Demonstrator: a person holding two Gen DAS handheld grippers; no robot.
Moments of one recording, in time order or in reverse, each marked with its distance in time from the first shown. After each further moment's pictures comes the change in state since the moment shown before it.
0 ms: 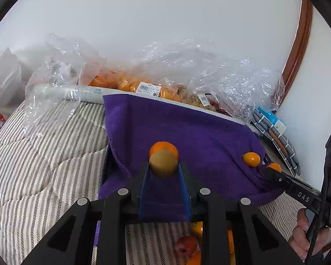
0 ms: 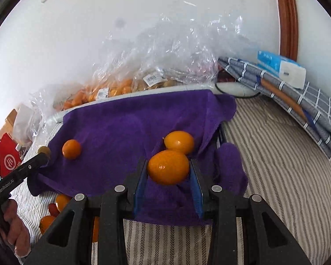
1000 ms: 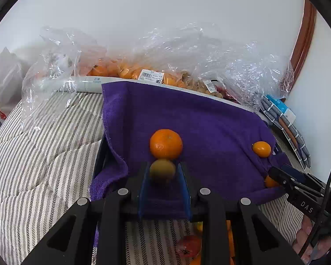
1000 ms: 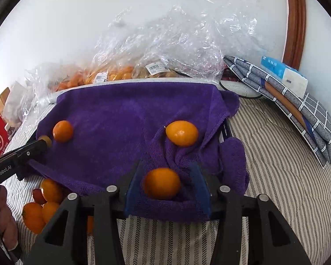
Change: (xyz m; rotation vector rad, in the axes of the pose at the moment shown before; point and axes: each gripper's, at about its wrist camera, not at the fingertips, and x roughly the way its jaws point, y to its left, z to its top) left arm 0.017 -0.005 -0.004 0.025 0.065 0.062; right arm 0.008 0.016 -0.011 -0.106 0.023 -0.087
